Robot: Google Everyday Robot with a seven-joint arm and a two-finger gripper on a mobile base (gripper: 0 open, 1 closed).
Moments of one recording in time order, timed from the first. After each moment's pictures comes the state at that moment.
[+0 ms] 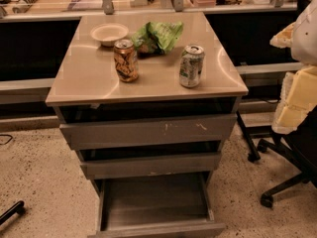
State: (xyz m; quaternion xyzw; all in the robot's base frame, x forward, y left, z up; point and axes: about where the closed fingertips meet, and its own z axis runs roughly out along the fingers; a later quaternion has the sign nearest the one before) arm 0.438 -0.216 0.977 -0.60 0.78 -0.04 0.16
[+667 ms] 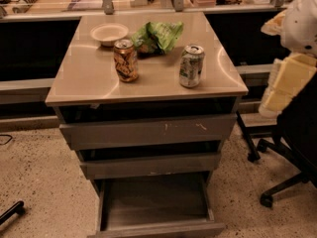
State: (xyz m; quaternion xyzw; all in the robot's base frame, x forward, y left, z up) arm 0.468 -0.207 0.985 -0.61 0.77 -0.04 0.20
